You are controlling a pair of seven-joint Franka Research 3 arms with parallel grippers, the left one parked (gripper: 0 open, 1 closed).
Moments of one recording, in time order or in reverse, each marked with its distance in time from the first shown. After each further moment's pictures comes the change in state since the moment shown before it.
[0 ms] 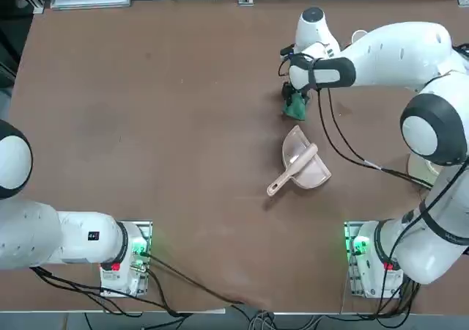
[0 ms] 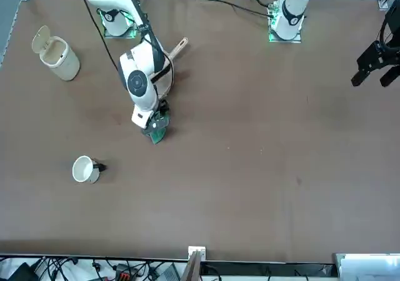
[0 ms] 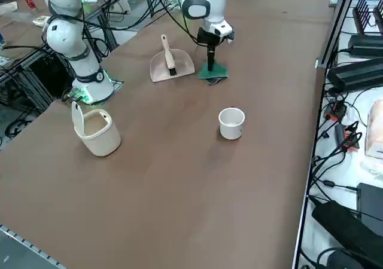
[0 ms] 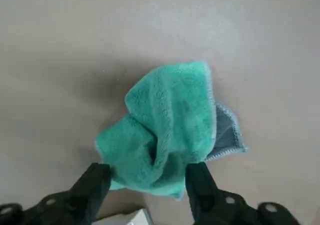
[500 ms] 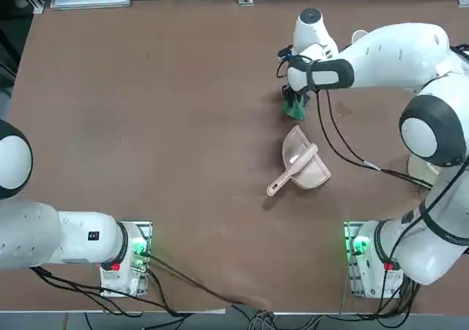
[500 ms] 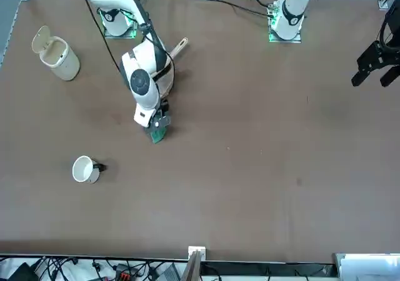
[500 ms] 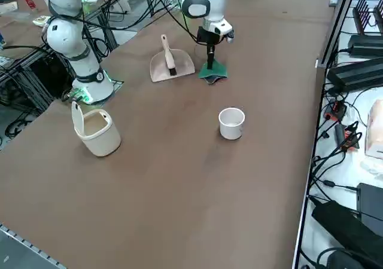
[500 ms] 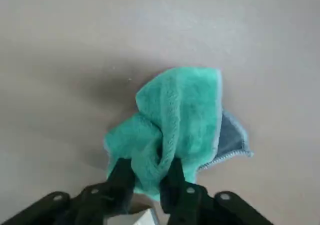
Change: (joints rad) arm 0.015 0.000 0.001 0.006 0.000 0.000 -0.007
